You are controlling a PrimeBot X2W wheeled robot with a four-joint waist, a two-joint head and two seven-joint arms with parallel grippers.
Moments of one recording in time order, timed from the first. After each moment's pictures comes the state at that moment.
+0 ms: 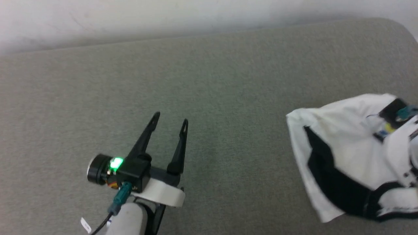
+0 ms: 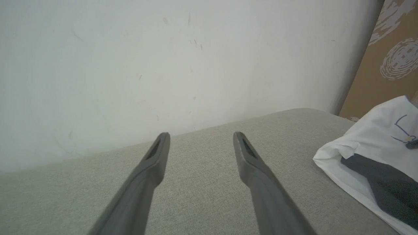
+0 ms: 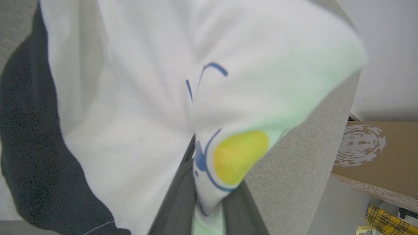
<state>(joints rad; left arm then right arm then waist) -0.12 0.06 -0.20 0.03 -0.01 -0.07 -0.26 -0.49 -0.84 0.63 0.18 0.55 0.13 0.54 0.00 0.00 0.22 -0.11</state>
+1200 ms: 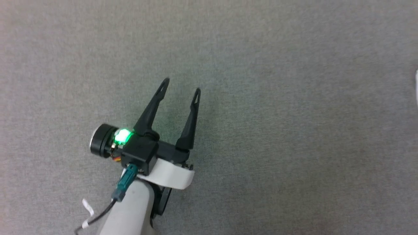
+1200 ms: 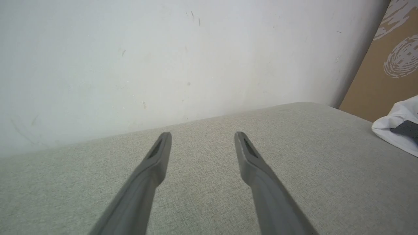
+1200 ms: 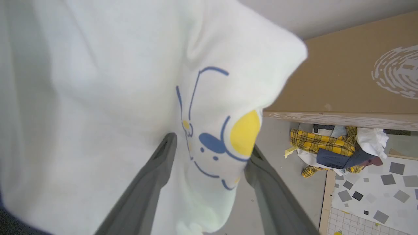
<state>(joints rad) -0.28 0.07 -0.27 -0.04 -0.01 -0.04 -0.26 -0.76 -0.93 0.58 0.95 0.41 0.13 0.05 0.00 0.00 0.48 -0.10</state>
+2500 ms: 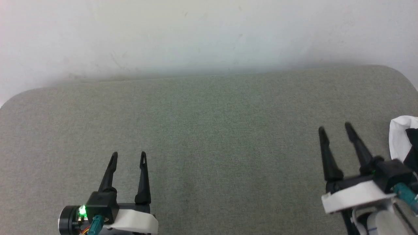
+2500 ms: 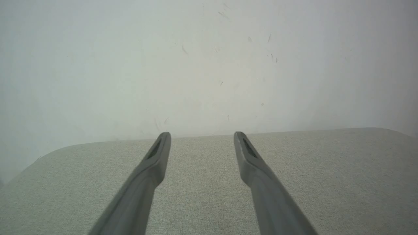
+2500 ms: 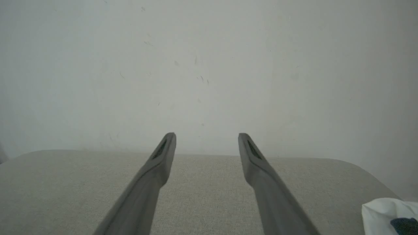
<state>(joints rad) 0.06 0.07 -0.08 0.00 -0.06 0.08 -0.26 -0.09 -0.11 0.02 0.09 0.18 0.13 -0.26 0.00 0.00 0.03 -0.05</state>
